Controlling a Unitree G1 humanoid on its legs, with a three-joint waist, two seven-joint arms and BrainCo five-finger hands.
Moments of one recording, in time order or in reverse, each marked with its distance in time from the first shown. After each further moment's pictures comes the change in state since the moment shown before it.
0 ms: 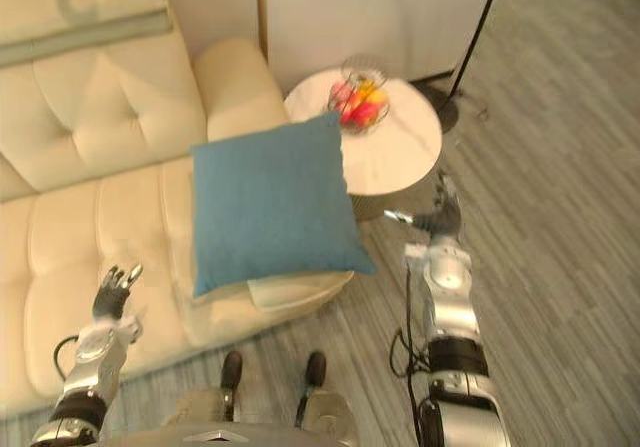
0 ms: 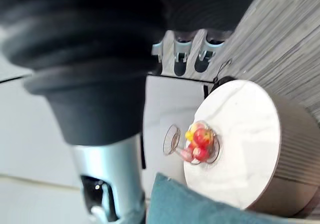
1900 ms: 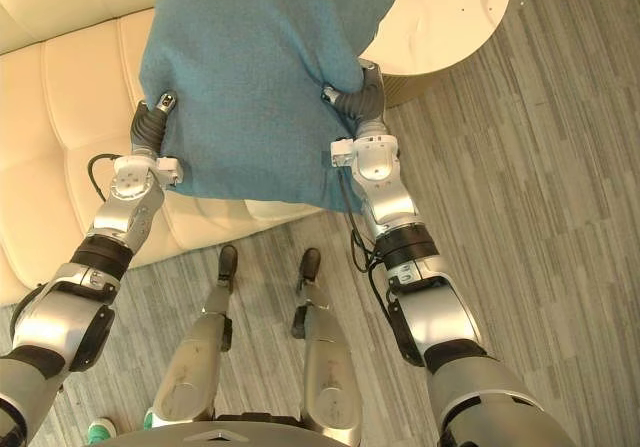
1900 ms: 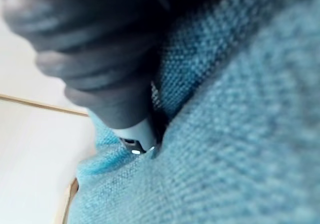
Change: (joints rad) left arm -0.650 0.114 -0.371 -0.014 -0.134 -0.010 0.060; right arm -0.460 0.024 0.365 0.121 0.097 -0.005 -0.123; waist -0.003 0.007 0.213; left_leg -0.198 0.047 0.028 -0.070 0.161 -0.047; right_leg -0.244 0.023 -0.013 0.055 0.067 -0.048
